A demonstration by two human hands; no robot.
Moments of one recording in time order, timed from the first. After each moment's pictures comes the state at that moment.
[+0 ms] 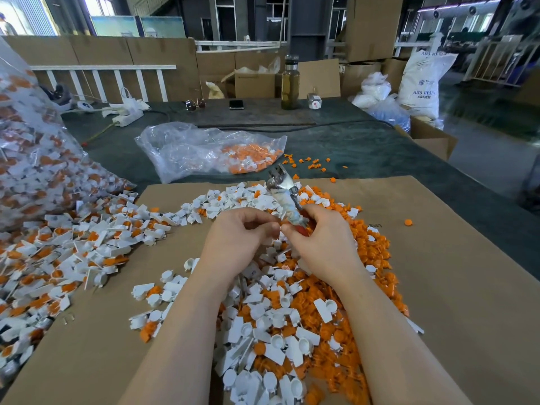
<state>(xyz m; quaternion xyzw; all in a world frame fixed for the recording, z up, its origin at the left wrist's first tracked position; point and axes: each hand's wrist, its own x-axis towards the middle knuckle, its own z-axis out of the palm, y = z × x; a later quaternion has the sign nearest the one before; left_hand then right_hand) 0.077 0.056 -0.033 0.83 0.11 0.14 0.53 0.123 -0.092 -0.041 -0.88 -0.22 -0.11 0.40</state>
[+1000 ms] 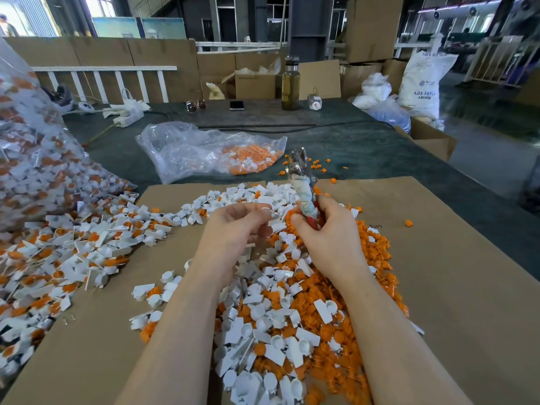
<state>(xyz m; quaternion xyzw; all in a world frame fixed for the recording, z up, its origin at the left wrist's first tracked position) 0.076 0.057 -0.027 0.67 0.17 0.12 0.71 0.123 -0.095 -0.038 -0.83 -0.18 -0.11 0.52</state>
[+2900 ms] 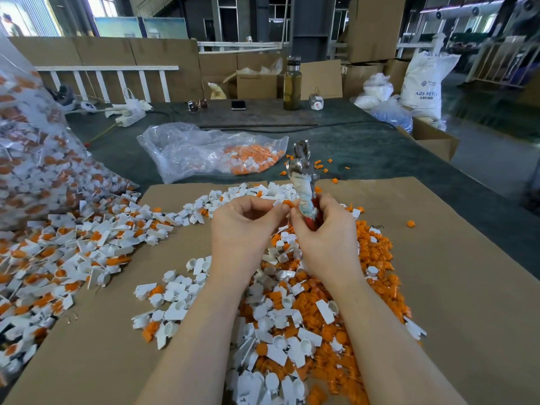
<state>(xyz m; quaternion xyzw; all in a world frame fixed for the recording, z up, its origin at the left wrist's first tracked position) 0.071 0.030 -0.020 0.67 0.13 0.26 0.68 0.115 -0.084 -0.039 -0.80 -0.20 -0.18 0.54</state>
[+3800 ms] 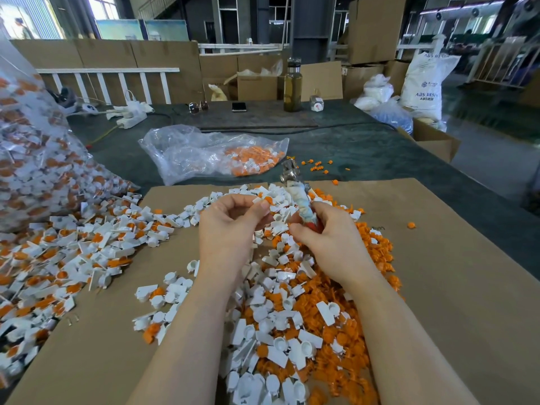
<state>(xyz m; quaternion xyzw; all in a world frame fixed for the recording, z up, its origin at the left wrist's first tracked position) 0.072 0.045 -0.020 0.65 0.15 0.28 0.69 0.119 -0.101 -0.029 -0.83 -0.22 -0.04 0.50</state>
